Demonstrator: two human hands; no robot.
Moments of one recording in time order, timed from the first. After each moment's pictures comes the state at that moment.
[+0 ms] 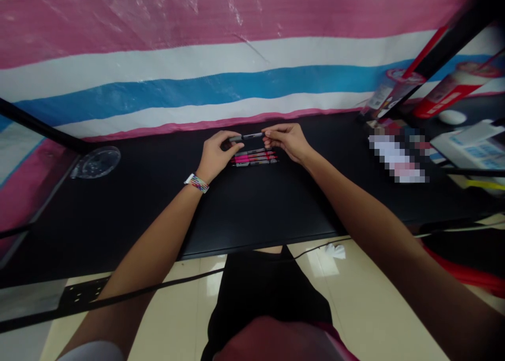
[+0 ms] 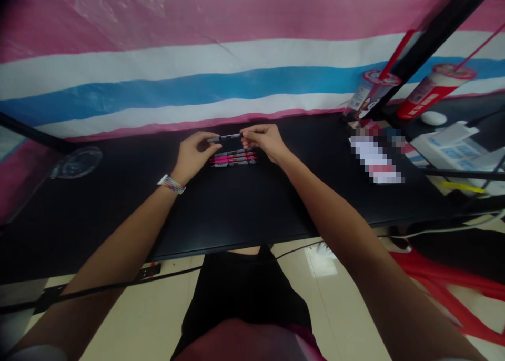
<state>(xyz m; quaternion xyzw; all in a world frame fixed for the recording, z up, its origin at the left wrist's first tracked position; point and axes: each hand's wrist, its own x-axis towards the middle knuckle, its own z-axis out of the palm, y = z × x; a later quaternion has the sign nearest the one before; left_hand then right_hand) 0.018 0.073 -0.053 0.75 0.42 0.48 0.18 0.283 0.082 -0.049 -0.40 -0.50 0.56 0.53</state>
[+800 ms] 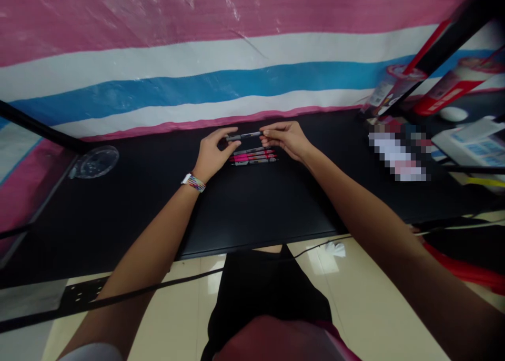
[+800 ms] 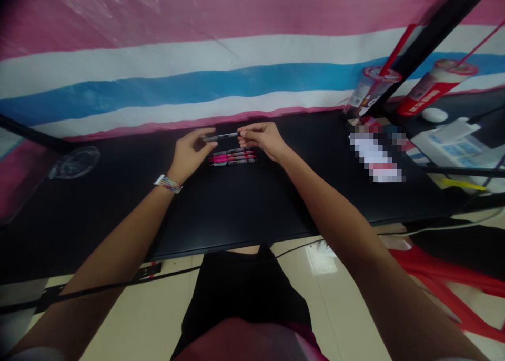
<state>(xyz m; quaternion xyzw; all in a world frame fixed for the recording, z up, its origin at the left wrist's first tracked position) 0.013 0.069 -0.046 0.77 0.41 0.46 0.16 0.284 0.079 -0.043 -0.40 -0.49 0.58 0.51</state>
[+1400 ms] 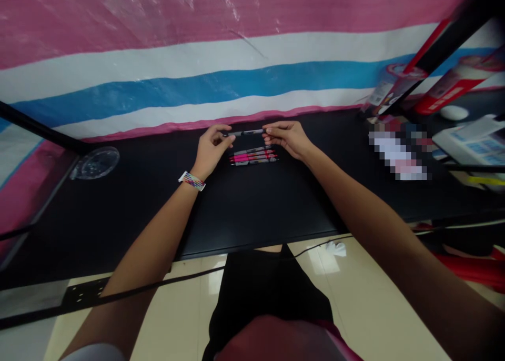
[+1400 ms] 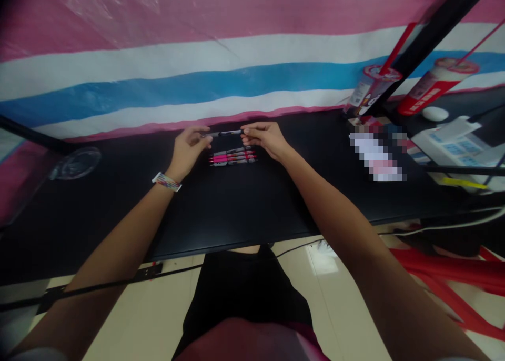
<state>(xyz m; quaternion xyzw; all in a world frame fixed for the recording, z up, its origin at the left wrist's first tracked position) 0.010 0.084 -0.055 0.68 0.42 0.51 0.31 0.290 0.089 -0.053 -0.38 -0.48 0.59 0.53</state>
